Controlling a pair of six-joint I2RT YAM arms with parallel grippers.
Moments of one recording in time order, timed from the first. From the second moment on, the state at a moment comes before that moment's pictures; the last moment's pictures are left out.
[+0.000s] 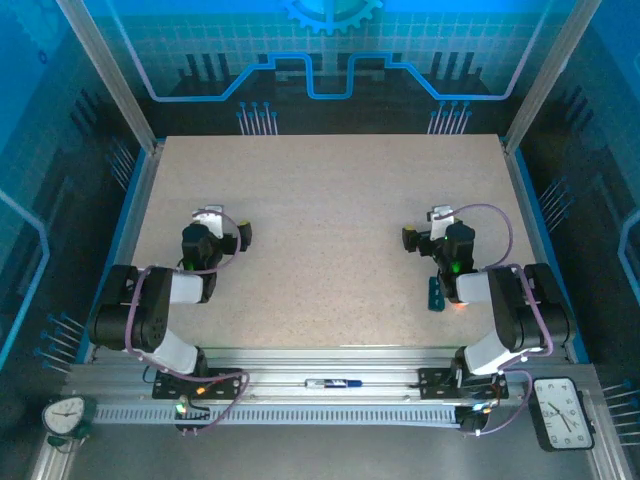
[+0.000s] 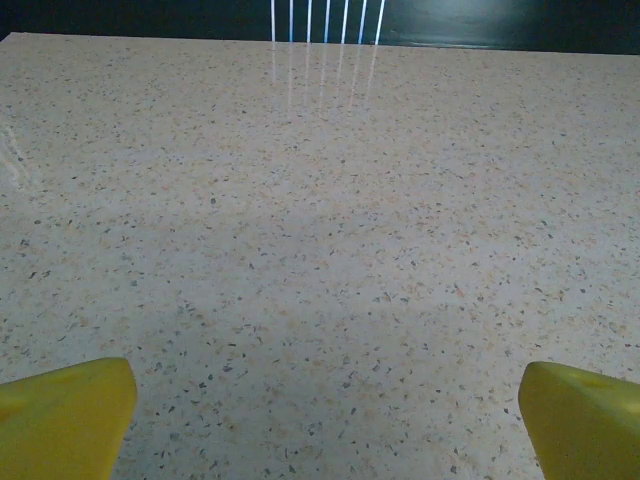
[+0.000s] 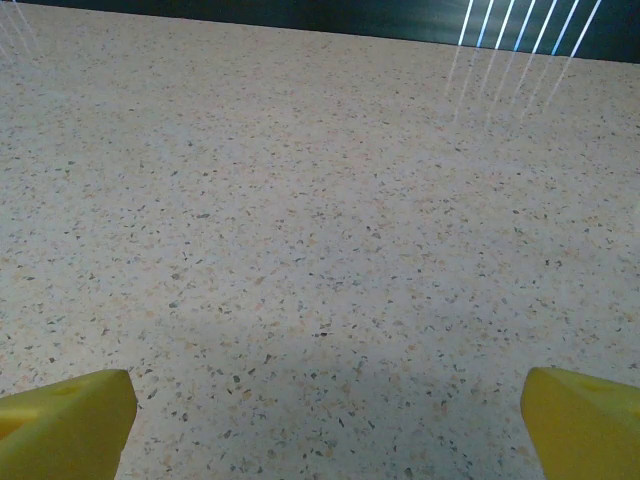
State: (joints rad) left arm 0.00 1.54 0.38 0.81 0.04 -0.07; right arm 0.08 1.54 0.39 0.77 -0.03 -0.06
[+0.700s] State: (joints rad) left arm 0.00 1.54 0.38 0.81 0.04 -0.07; right arm 0.08 1.54 0.39 0.77 -0.03 -0.06
